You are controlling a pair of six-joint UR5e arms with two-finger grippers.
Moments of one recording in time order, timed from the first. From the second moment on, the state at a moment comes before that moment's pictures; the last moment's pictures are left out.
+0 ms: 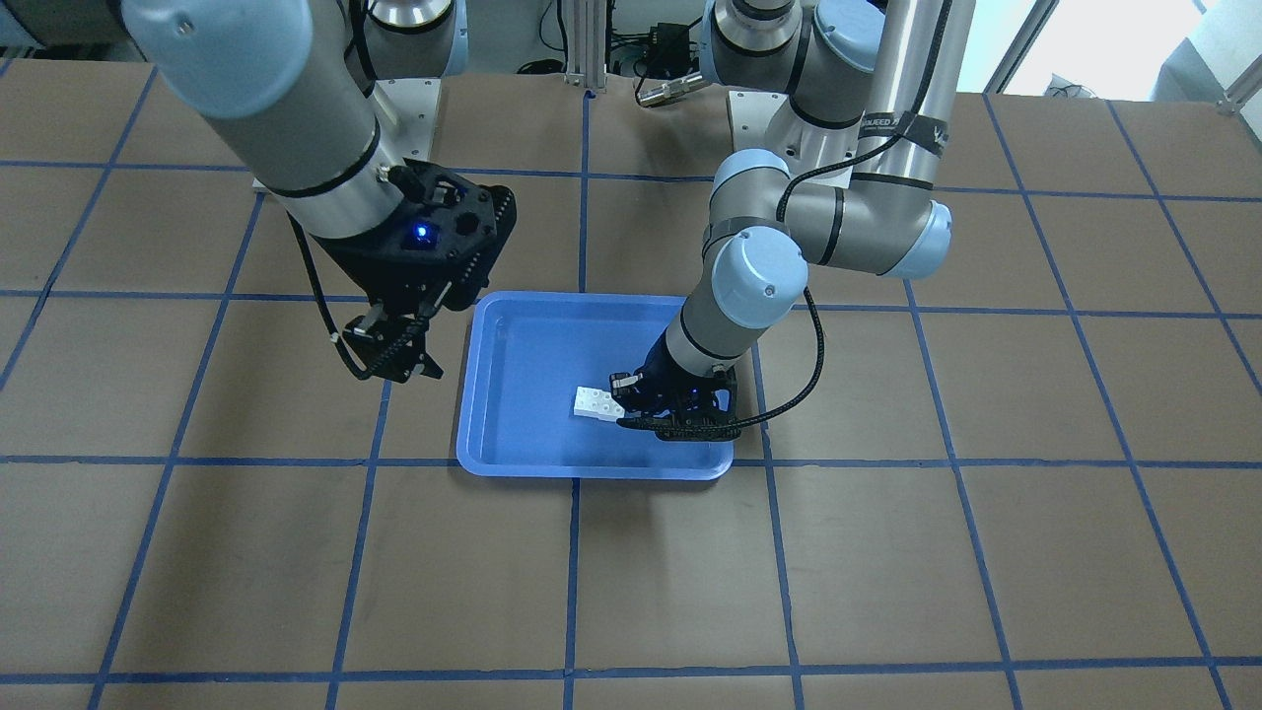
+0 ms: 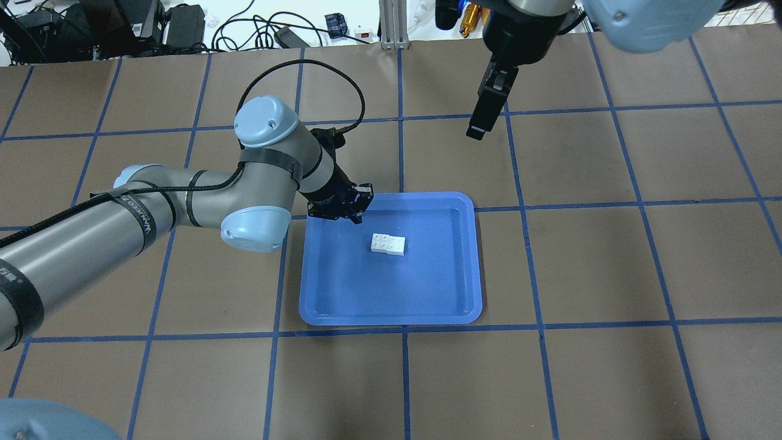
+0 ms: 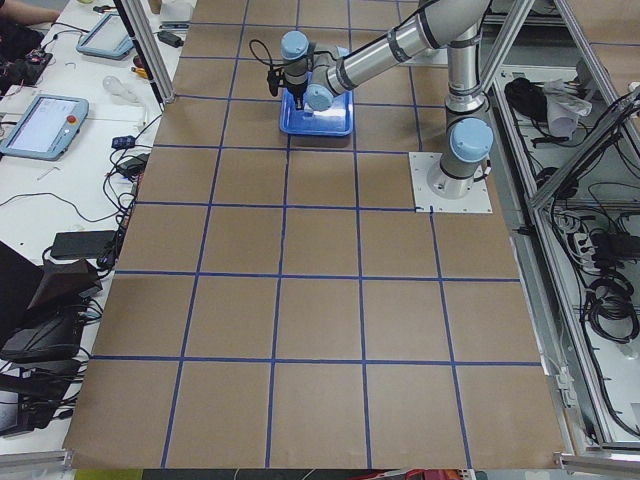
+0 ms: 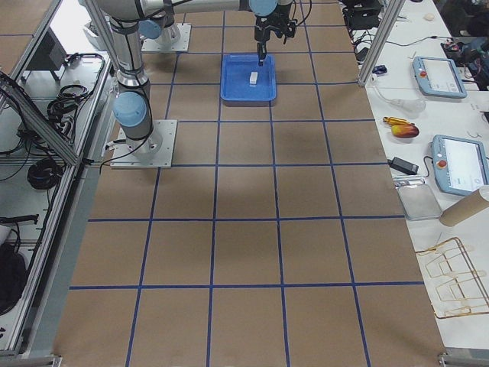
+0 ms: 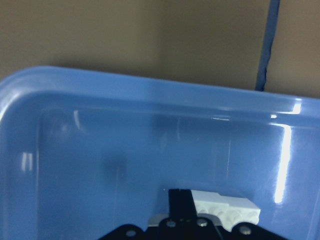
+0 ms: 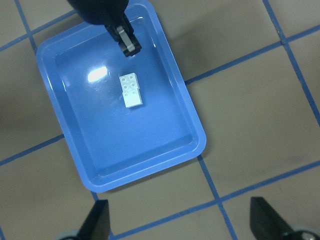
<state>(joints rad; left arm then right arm) -1.72 -1.92 -1.90 -0.84 1.32 -0.27 1.68 -1.40 1.34 -1.47 -1.40 -1.02</state>
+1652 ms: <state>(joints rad) -1.52 -1.60 -1.54 -1.48 1.53 0.11 1.65 -1.50 1.42 -1.66 -1.61 -0.14</state>
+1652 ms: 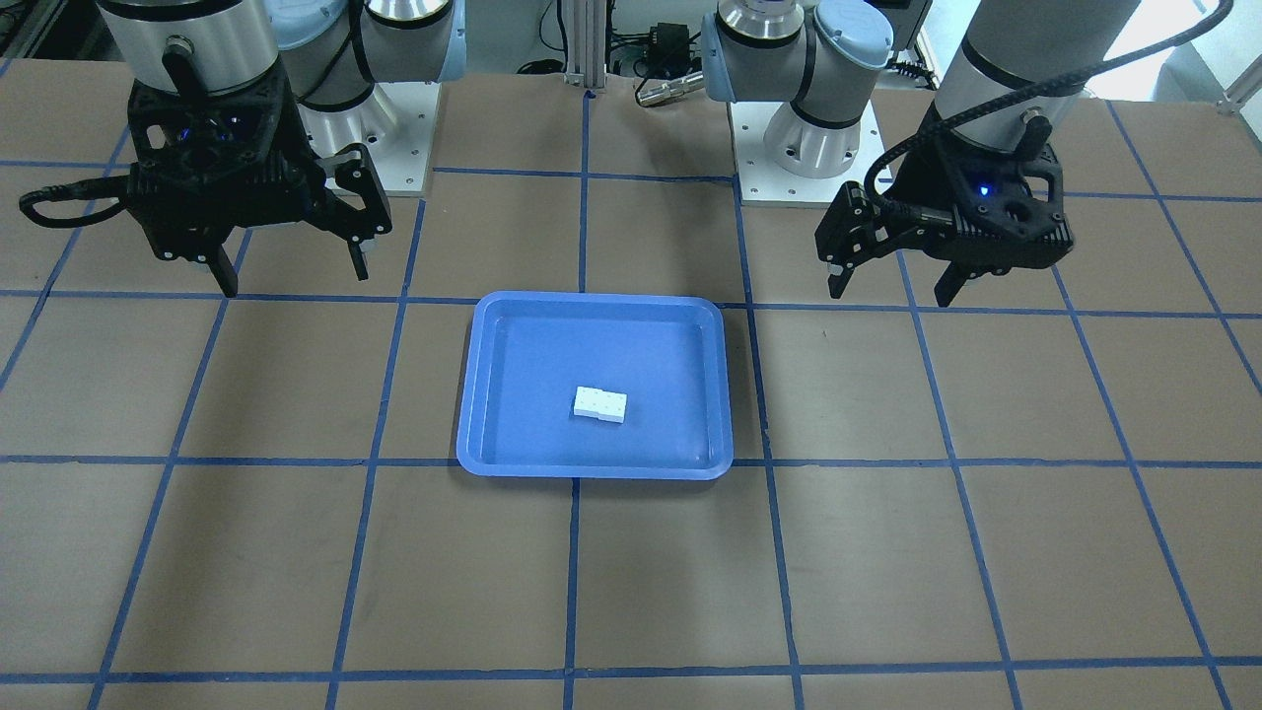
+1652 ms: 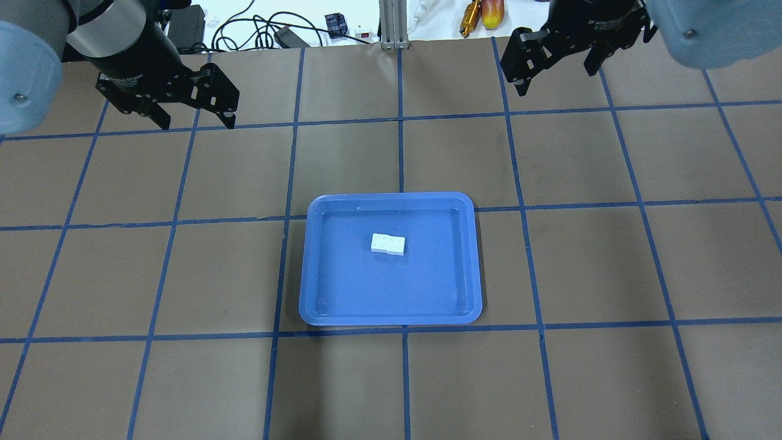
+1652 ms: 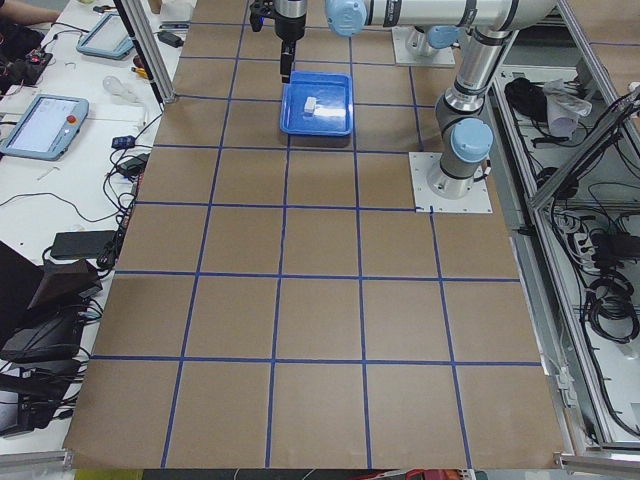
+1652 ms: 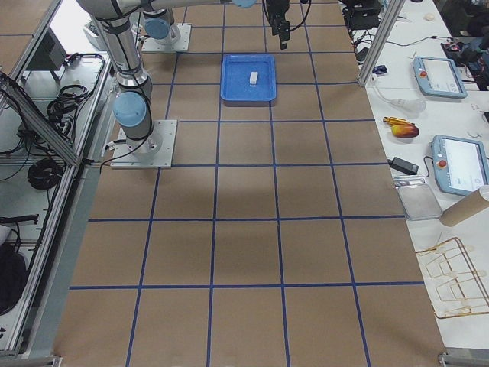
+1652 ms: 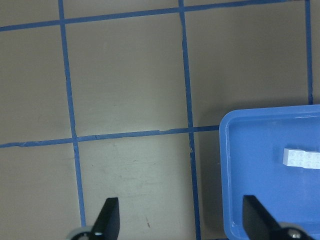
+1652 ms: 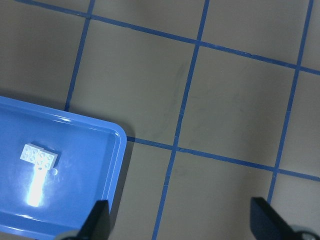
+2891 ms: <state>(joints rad) -1.52 -1.59 -1.54 -1.53 1.52 0.10 1.65 -1.50 1.43 -1.65 -1.61 -0.10</state>
